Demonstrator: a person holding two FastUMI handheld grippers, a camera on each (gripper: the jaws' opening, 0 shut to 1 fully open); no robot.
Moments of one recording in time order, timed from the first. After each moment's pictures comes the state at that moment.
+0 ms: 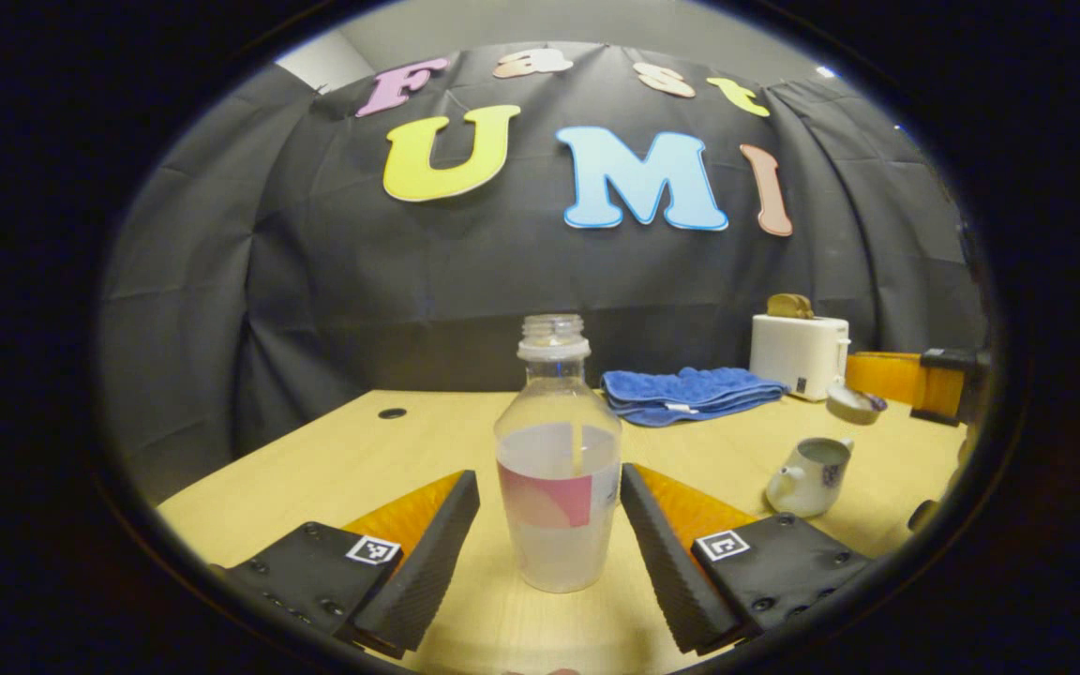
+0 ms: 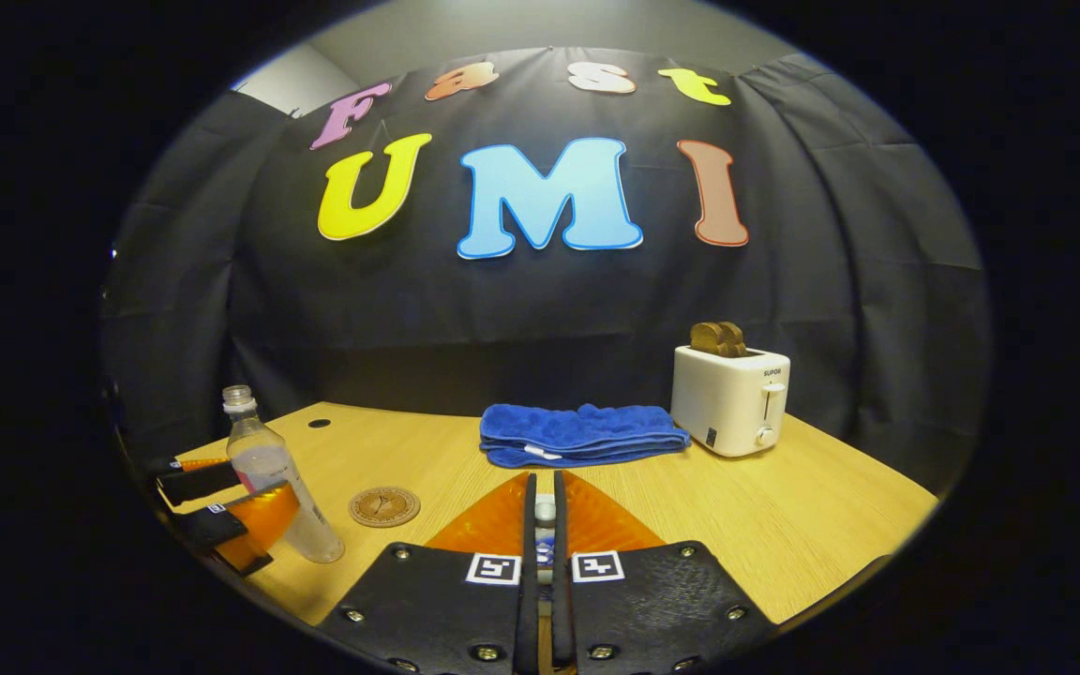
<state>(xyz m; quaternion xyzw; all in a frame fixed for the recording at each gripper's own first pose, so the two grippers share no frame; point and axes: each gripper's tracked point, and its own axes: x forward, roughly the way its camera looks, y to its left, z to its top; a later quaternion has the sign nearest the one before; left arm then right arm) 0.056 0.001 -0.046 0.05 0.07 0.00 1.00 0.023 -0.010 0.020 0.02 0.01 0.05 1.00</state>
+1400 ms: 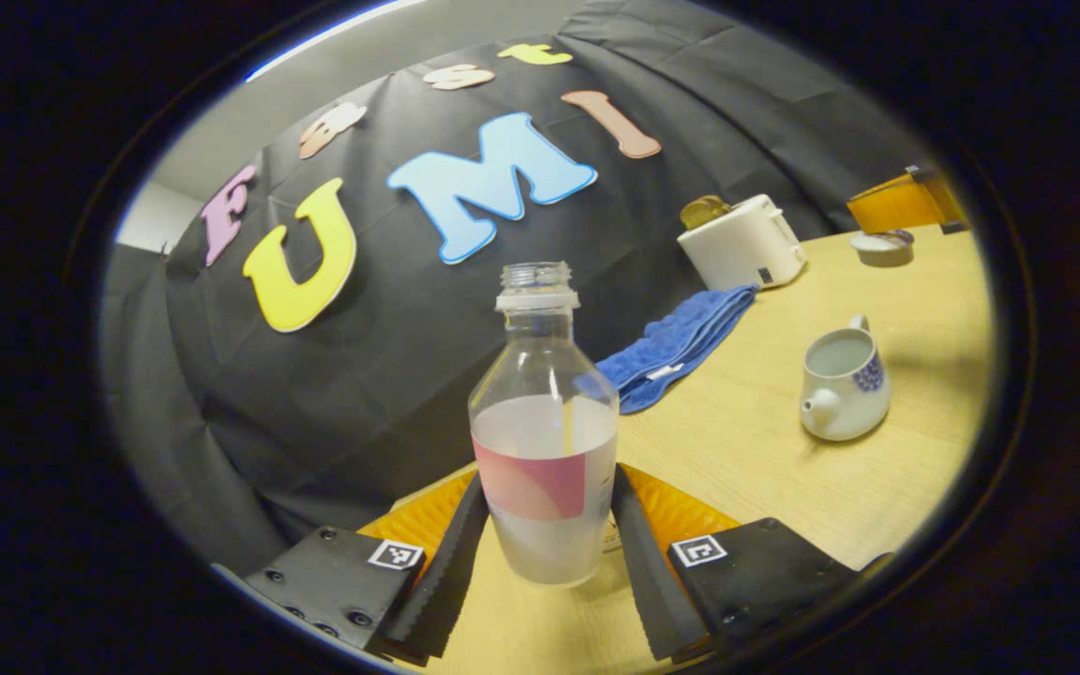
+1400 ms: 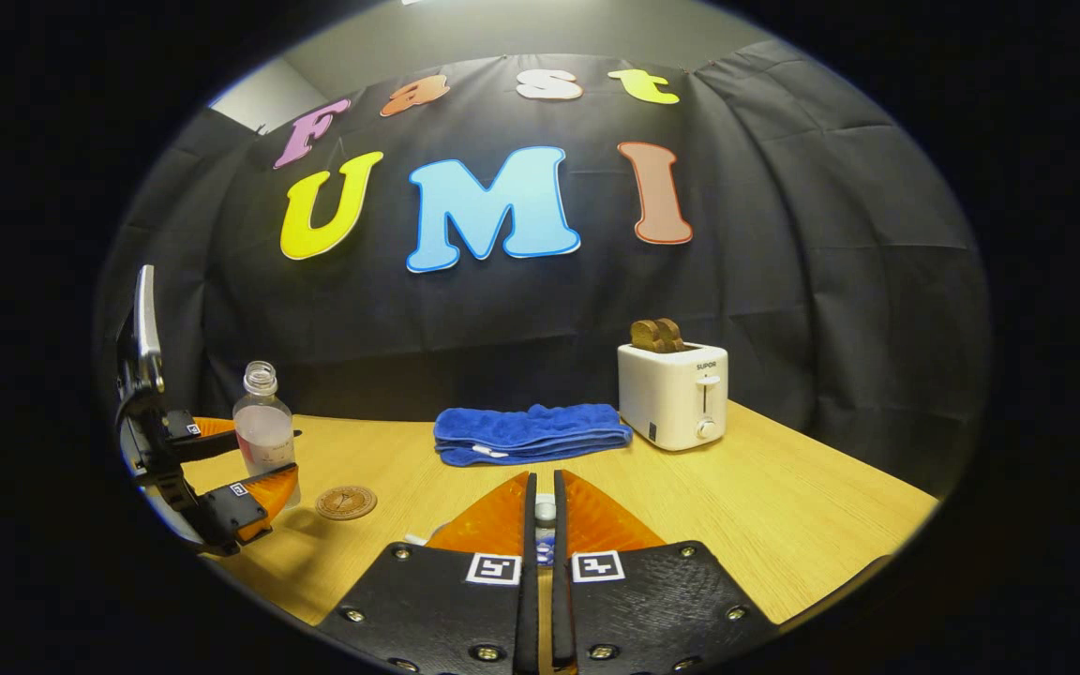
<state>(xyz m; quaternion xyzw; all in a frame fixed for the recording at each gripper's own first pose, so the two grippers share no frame) 0.098 -0.046 -0.021 0.35 0.04 -0.06 0.93 0.006 -0.082 0.005 0.05 0.01 0.00 1.00</state>
